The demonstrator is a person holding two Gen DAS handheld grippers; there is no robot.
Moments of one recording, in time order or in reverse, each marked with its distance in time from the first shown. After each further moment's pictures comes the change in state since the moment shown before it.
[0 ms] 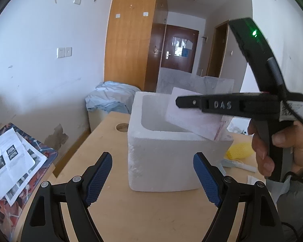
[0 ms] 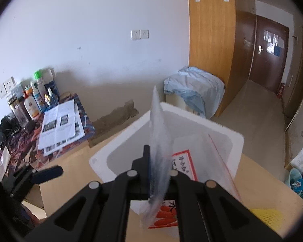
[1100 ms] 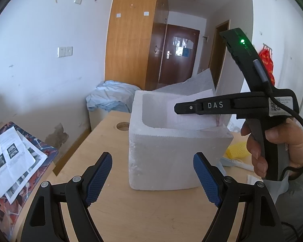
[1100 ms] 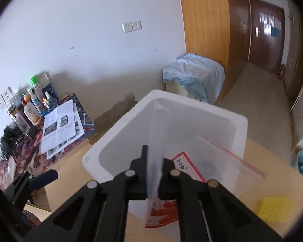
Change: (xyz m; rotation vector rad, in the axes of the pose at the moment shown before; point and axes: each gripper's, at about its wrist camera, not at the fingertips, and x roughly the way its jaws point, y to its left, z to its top) left arm 0.001 0.001 -0.001 -0.004 0.005 0.006; right arm 0.015 -0.017 -0.002 0.113 0.065 0.052
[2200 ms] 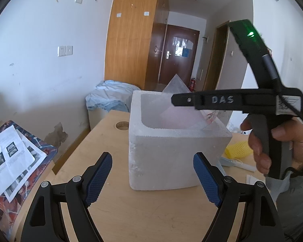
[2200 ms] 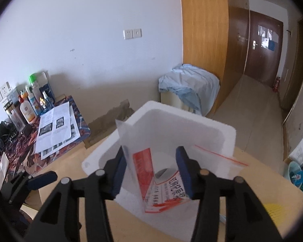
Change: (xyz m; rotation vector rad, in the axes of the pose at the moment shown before) left arm 0.001 0.005 -0.003 -0.004 -0.001 -0.010; right arm -0.025 0.009 0.002 -0.073 -0.073 -0.072
